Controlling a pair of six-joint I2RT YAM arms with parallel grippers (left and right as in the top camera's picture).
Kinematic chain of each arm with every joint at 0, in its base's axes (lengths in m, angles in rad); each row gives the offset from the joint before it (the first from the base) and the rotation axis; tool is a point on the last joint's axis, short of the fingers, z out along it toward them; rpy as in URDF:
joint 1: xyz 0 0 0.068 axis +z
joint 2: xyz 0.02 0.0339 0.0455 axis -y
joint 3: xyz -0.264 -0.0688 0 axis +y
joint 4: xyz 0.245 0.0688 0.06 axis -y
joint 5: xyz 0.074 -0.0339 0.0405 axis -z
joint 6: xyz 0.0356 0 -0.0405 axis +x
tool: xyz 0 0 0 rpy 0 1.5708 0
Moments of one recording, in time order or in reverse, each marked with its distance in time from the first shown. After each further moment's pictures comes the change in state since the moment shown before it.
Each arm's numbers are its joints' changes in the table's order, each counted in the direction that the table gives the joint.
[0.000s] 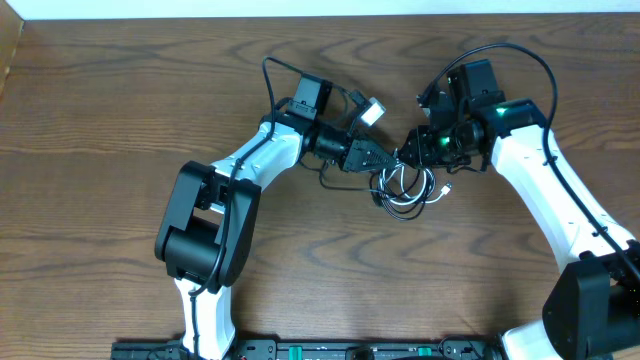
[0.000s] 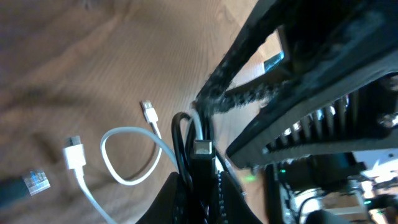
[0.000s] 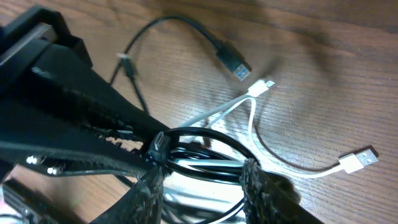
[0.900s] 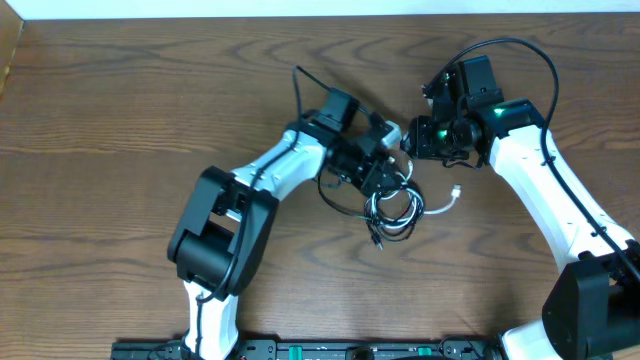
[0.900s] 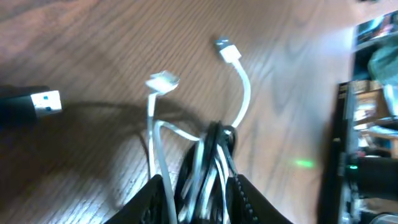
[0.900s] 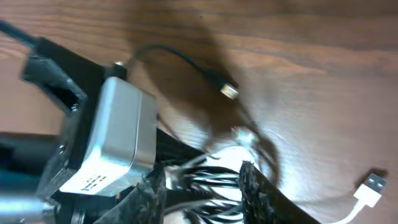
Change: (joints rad) left arm -0.125 0.000 0.000 -0.158 -0.391 -0.024; right arm 0.005 0.000 0.001 0.067 0.077 0.112
